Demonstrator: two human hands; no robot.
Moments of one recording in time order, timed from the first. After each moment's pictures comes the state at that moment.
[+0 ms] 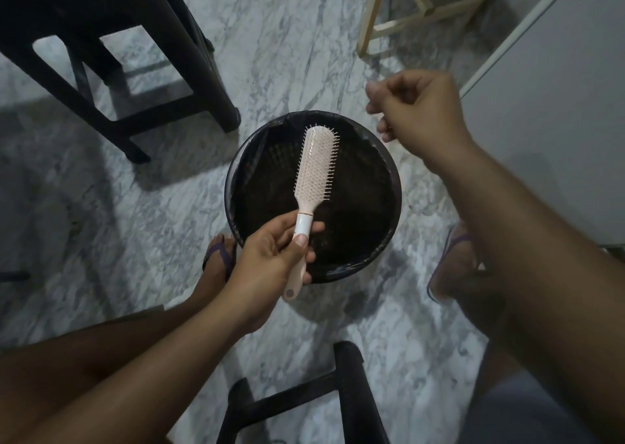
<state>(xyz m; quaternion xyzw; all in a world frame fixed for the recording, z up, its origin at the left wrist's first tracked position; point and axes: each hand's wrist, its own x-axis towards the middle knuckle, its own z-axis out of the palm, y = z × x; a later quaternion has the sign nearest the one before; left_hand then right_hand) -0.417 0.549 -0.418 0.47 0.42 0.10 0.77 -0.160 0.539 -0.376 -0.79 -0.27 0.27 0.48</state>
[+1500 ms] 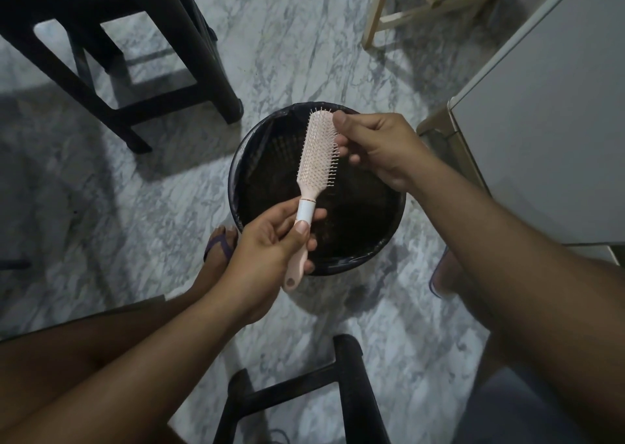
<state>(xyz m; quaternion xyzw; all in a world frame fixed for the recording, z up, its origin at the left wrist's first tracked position) -0.419 0.552 -0.414 0.43 0.40 0.12 0.80 -0.192 0.544 -0.415 -0.64 -0.15 0.52 0.55</state>
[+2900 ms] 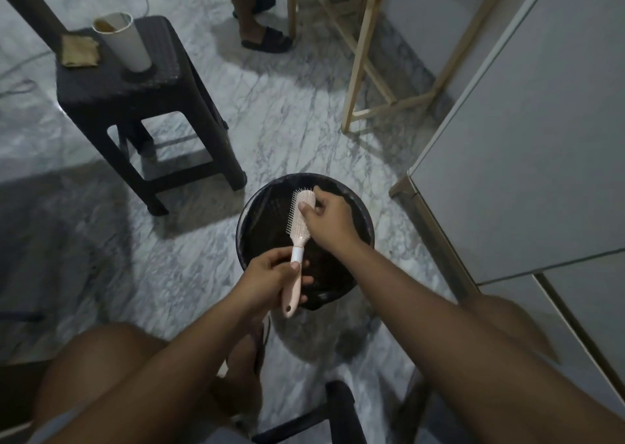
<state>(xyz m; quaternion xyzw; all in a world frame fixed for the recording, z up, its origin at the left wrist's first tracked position) -0.423 0.543 -0.371 0.43 0.48 0.05 0.76 -0.265 0.524 -0.378 -0.81 -0.28 0.32 0.42</state>
